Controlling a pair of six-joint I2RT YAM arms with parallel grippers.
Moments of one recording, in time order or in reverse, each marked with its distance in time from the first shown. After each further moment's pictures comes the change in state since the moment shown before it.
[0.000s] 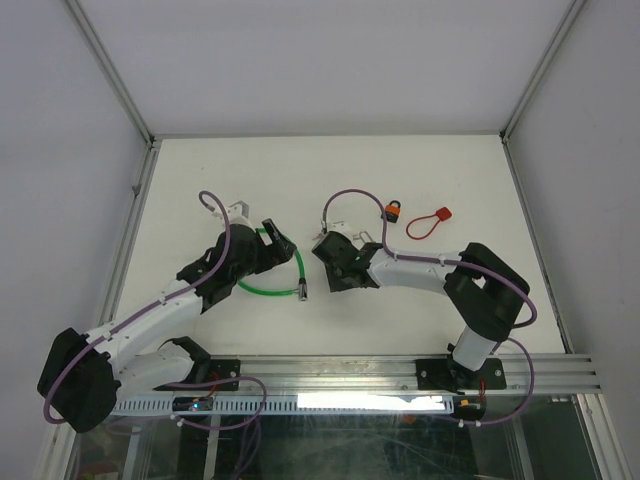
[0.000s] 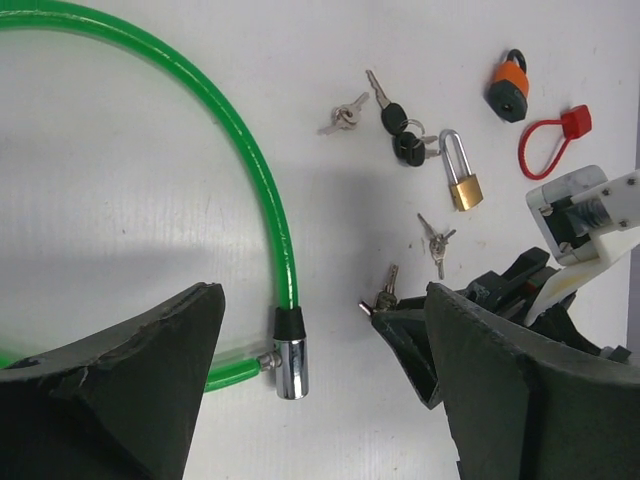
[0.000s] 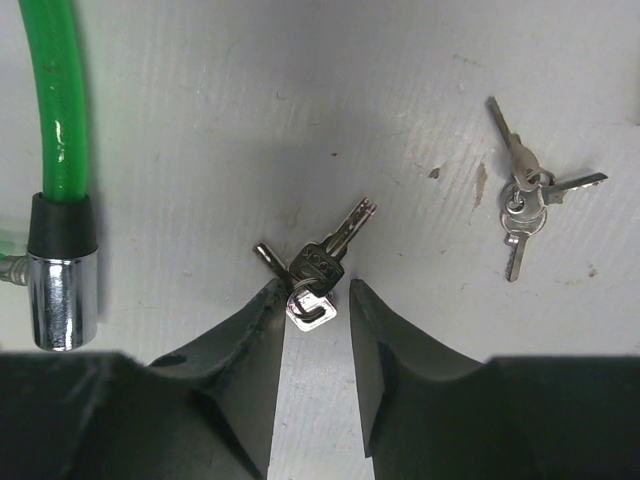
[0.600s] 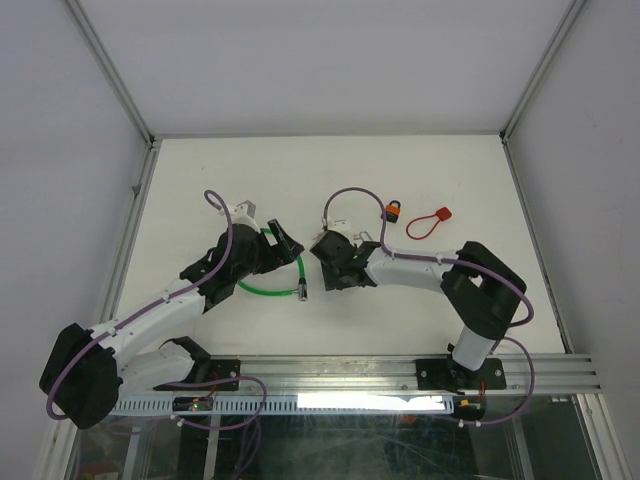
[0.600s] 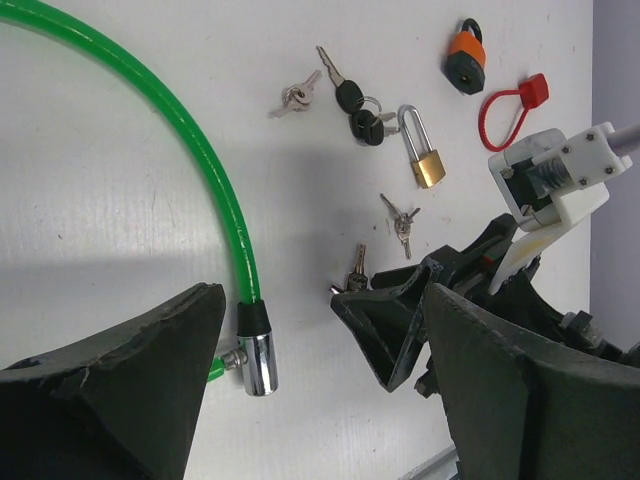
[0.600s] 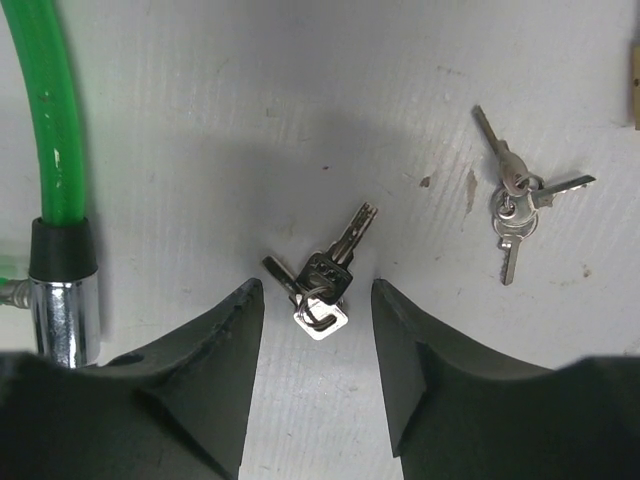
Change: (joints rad) left arm 0.000 0.027 -0.015 0.095 0.103 0.002; right arm 0.000 0.011 0.014 -0.015 0.027 0.027
